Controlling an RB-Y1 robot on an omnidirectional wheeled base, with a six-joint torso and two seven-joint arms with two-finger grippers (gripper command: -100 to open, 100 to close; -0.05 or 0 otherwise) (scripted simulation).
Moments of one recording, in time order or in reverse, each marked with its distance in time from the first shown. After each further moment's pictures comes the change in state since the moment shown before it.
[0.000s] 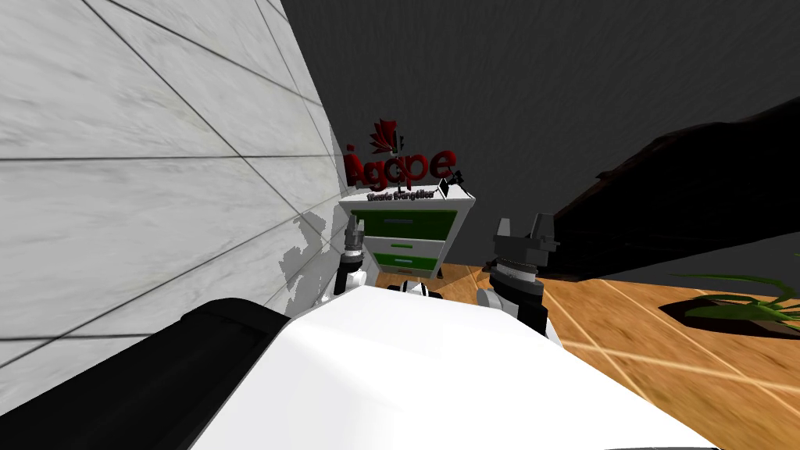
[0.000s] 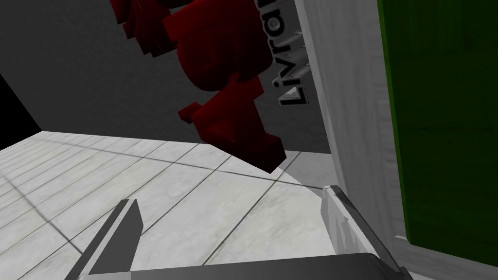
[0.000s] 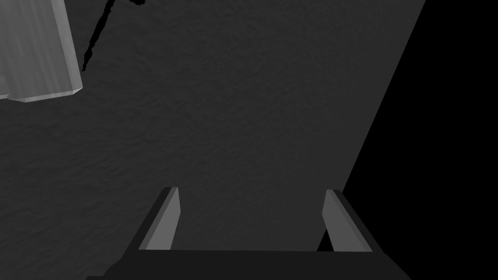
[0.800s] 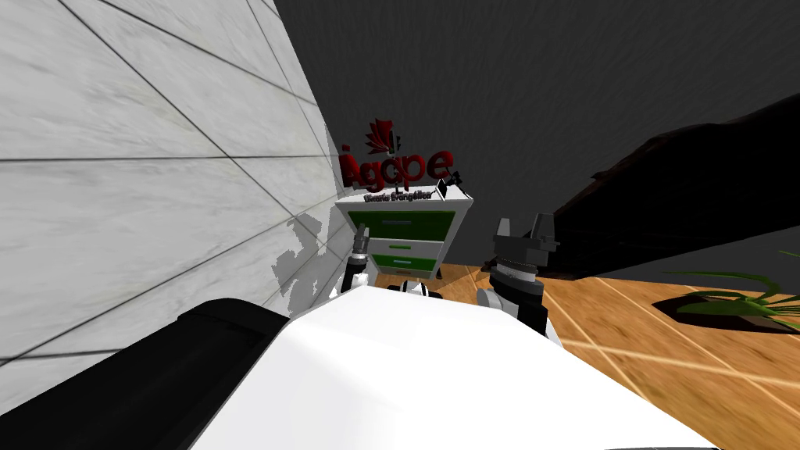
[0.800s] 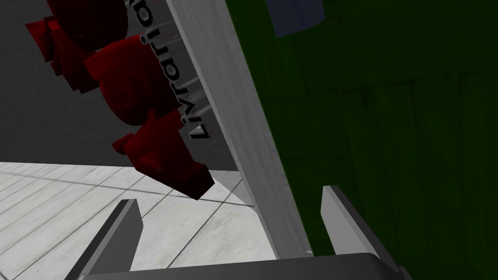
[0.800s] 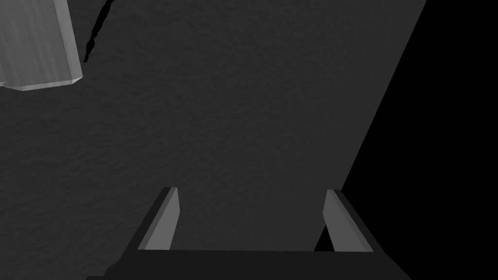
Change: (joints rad) left arm -0.043 0.019 -0.011 0.221 -0.014 -0.059 -0.003; right arm 0.000 0.000 0.000 0.000 0.000 0.000 0.000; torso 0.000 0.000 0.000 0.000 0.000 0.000
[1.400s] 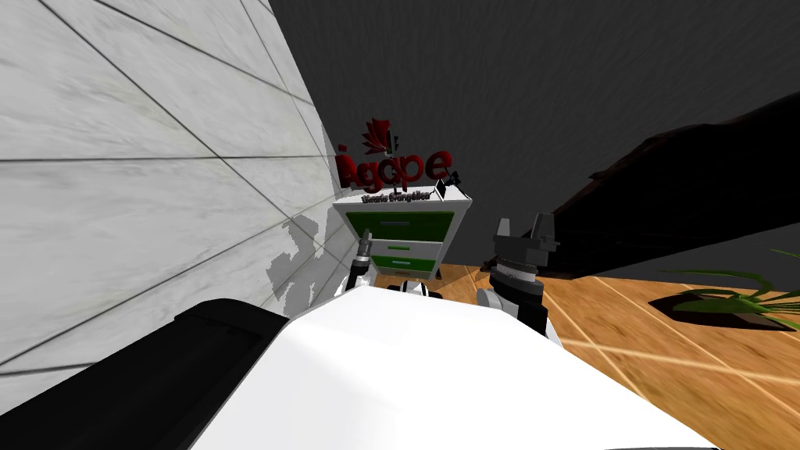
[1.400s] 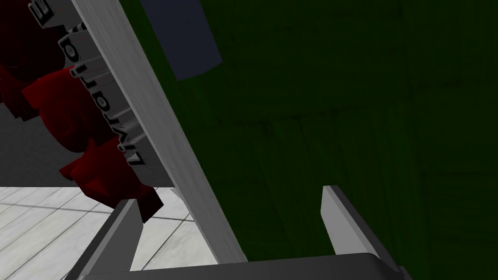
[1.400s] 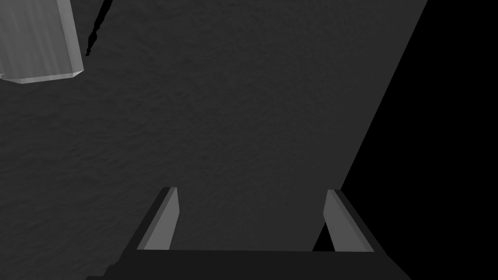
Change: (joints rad) left arm -0.038 -0.001 -0.008 0.169 -0.011 -0.038 -0.004; right arm 0.000 0.000 0.000 0.000 0.000 0.000 0.000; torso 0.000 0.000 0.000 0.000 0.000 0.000
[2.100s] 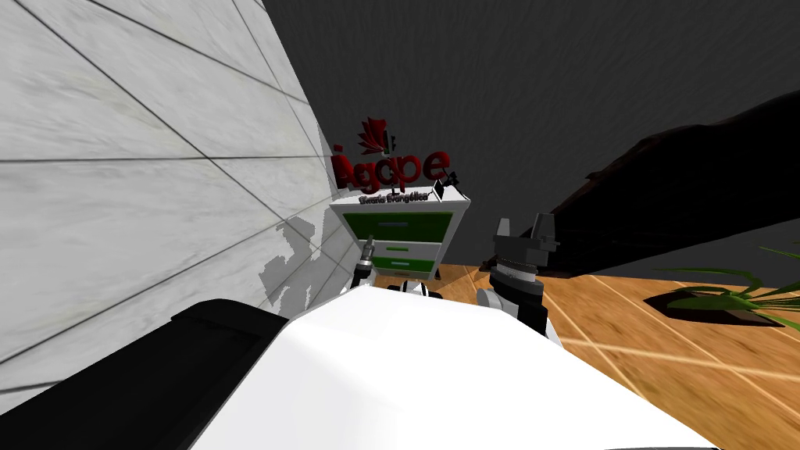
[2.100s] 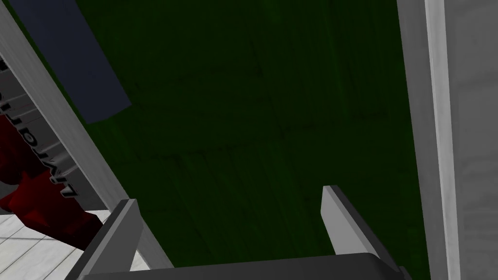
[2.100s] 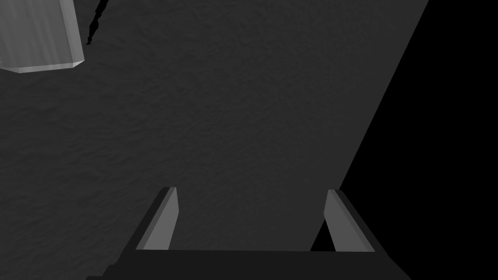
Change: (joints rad) left arm -0.034 -0.007 -0.008 0.189 -0.011 -0.047 -0.001; right arm 0.000 0.000 0.000 0.000 0.000 0.000 0.000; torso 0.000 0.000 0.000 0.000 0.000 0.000
